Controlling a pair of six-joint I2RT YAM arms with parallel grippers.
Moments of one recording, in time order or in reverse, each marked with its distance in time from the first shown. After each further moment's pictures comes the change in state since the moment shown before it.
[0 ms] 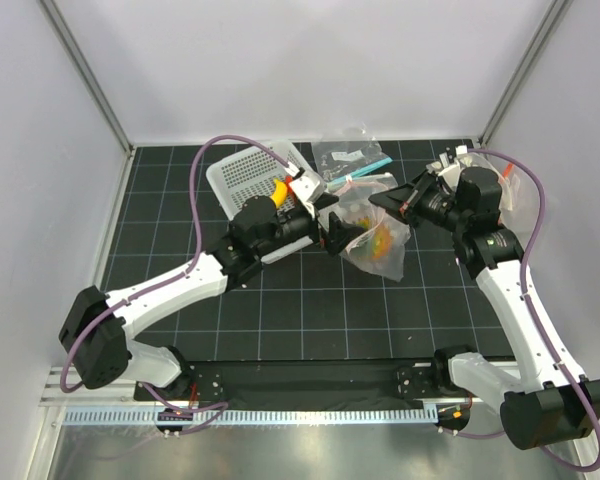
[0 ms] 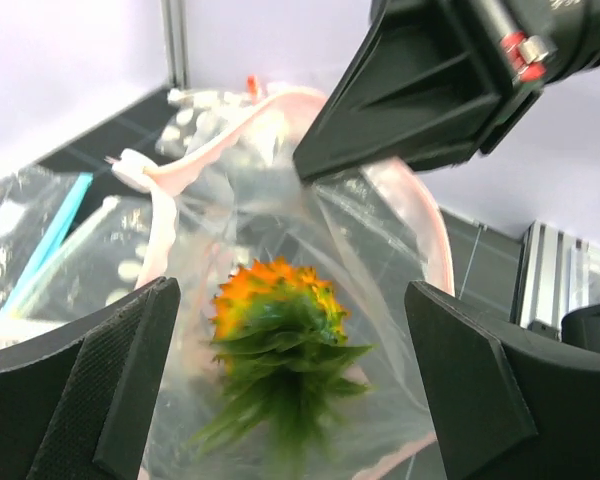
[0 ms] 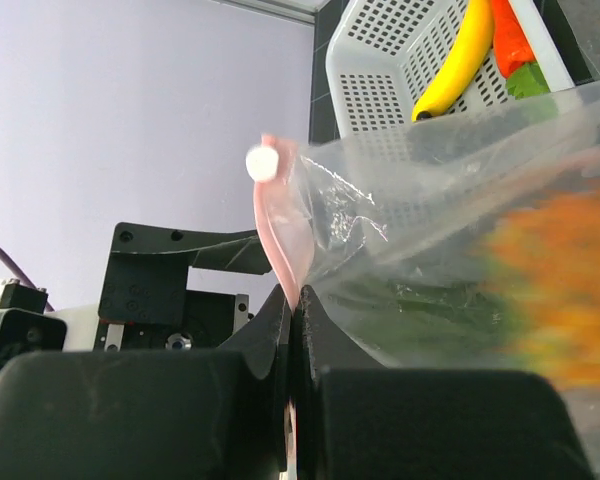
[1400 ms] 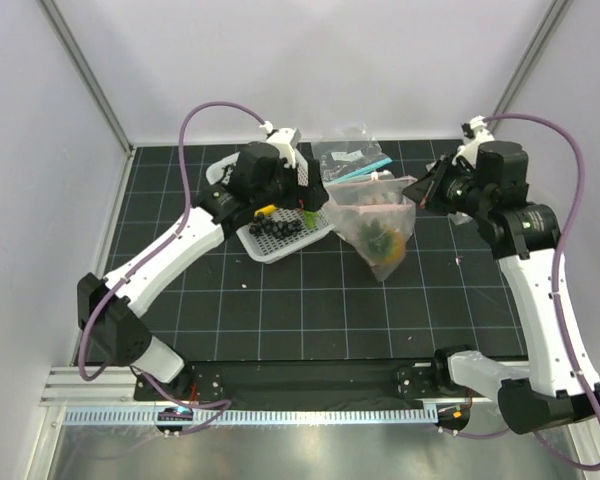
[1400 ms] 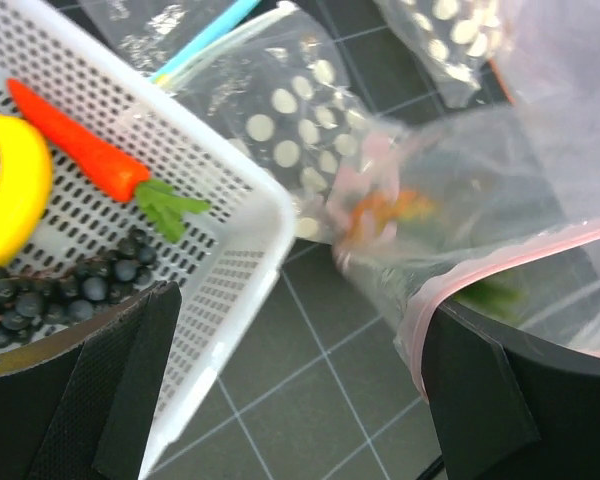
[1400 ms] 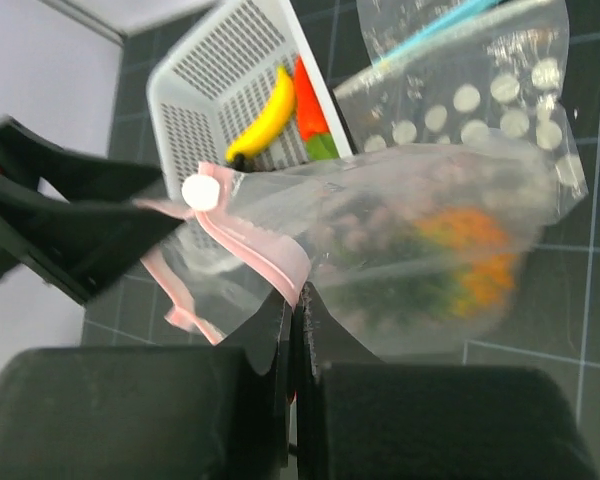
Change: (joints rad) left arm 0.183 0.142 0.441 -0.810 -0.184 -0.249; right arm -0.007 0.072 0.439 -0.540 0.321 -0.556
